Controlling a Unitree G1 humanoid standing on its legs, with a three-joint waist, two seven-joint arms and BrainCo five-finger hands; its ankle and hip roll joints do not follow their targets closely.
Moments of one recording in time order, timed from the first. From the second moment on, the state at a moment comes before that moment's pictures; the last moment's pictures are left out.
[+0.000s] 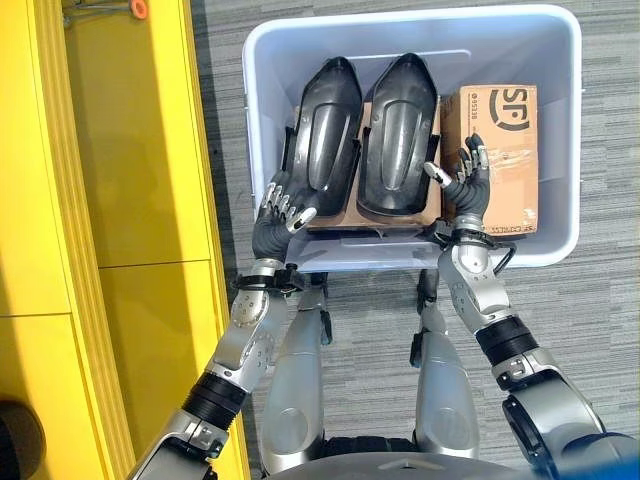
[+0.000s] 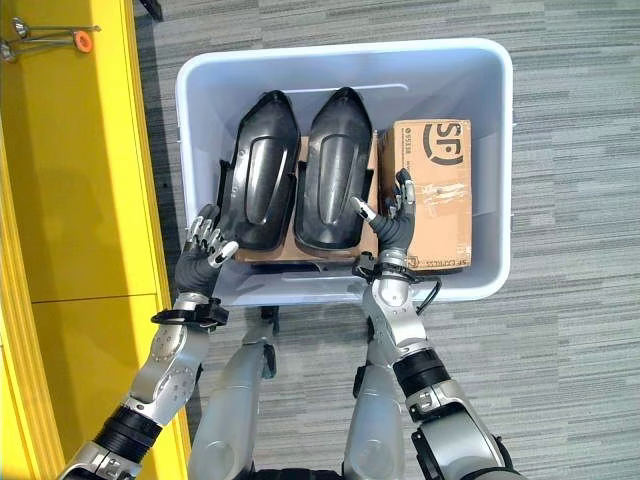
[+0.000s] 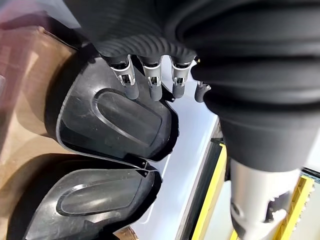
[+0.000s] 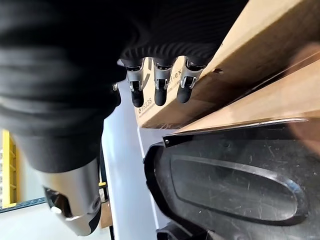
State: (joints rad) left arm -0.21 0.32 -0.33 0.06 -0.68 -0.34 0.23; right arm -0.54 -0.22 0.24 0.39 0.40 -0.32 -0.51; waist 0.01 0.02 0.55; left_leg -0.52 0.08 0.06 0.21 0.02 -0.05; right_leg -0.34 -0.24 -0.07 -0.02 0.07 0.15
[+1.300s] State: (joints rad) left arm -0.22 0.32 -0.36 0.06 -0.69 -0.34 0.23; right arm -0.62 -0.25 0.26 0.49 0.28 -0.29 -0.57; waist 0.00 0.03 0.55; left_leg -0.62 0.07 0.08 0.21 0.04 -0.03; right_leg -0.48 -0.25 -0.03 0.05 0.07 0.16
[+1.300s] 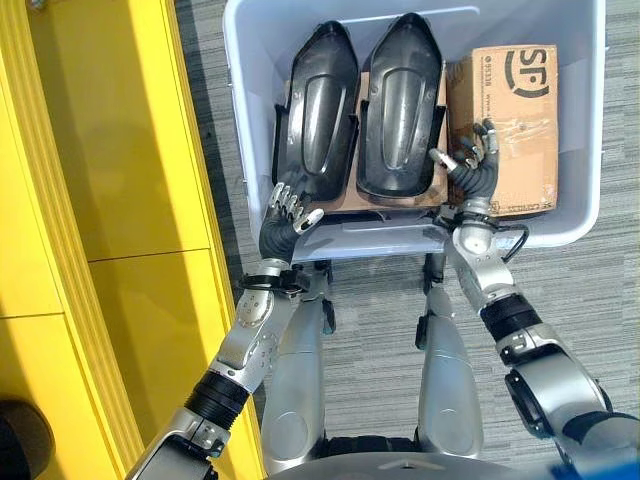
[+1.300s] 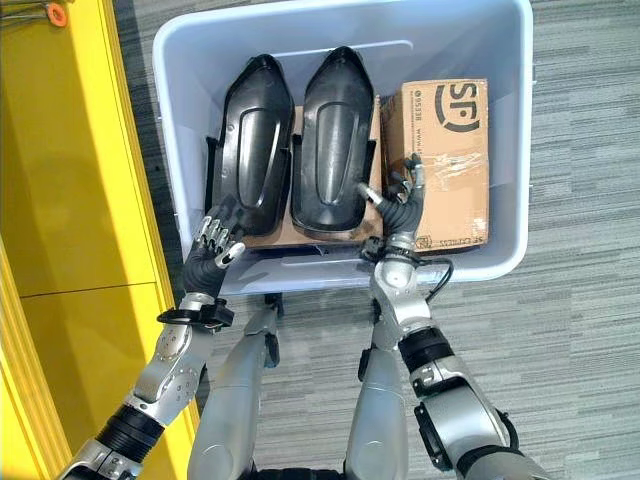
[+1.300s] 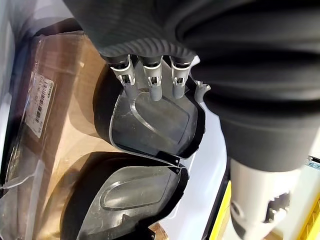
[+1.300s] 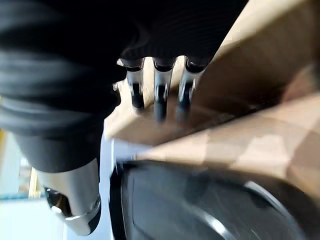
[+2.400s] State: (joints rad) left arm -0.21 0.32 -0.35 0.06 -0.69 -0.36 0.24; right arm -0.73 -0.25 0.26 0.70 0.21 -0.25 -0.60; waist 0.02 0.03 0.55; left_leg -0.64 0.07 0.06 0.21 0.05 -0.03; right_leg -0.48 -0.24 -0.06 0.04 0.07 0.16
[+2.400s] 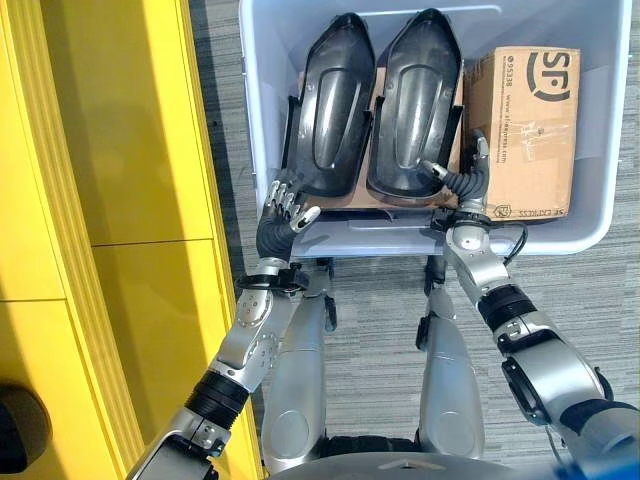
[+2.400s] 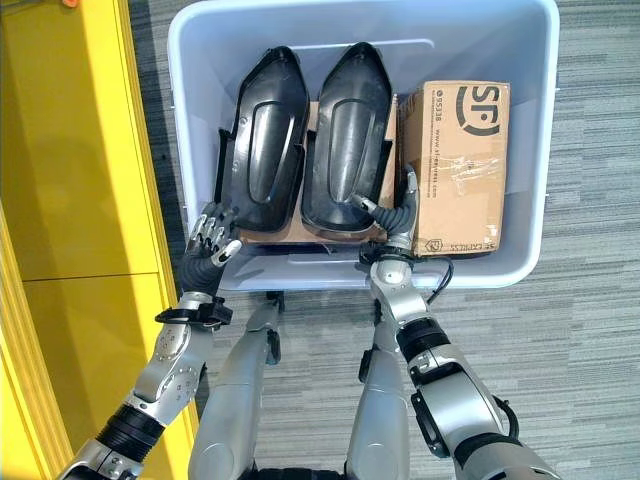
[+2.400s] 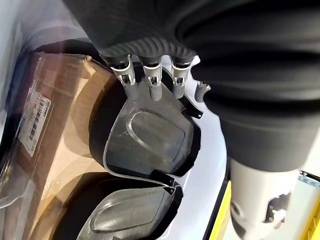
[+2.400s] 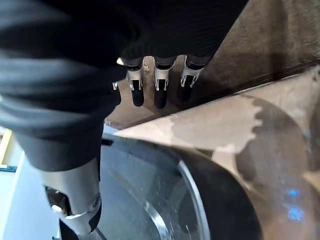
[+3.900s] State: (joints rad) left arm -0.23 0.36 -0.39 0.05 -0.73 -0.36 0.20; right arm -0.85 -0.37 0.32 0.90 0.37 -0.18 -0.46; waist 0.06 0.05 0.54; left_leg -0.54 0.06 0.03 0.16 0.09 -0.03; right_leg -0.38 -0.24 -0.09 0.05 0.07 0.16
